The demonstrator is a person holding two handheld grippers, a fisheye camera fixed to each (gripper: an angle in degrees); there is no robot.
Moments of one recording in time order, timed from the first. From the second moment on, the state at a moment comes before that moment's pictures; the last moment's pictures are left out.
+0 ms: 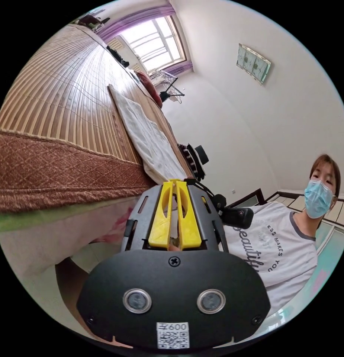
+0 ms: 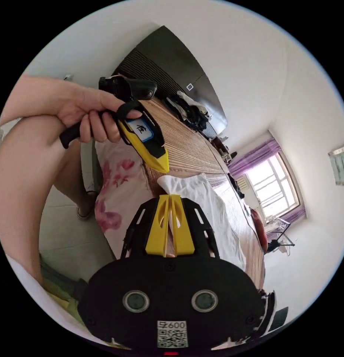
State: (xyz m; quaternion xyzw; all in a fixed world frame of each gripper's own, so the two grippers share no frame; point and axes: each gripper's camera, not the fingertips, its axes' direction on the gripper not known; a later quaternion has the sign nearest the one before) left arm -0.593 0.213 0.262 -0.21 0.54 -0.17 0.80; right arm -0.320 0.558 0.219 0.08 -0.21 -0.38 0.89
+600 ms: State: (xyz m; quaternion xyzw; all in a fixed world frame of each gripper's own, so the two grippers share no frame) left arm -0.427 0.263 0.115 -0.03 0.28 0.30 0.91; right arm -0.244 0.530 0.293 -0.02 -0.37 -0.16 0.91
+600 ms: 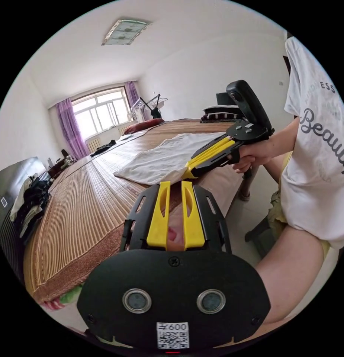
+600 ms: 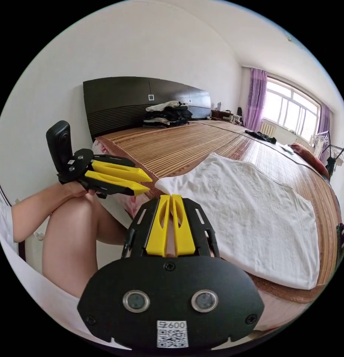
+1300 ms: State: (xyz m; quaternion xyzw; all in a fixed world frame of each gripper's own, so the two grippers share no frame) left arm -0.346 0.313 0.118 -0.02 0.26 0.42 0.87; right arm -0.241 0.530 0.307 -0.03 -0.38 -0.17 0.91
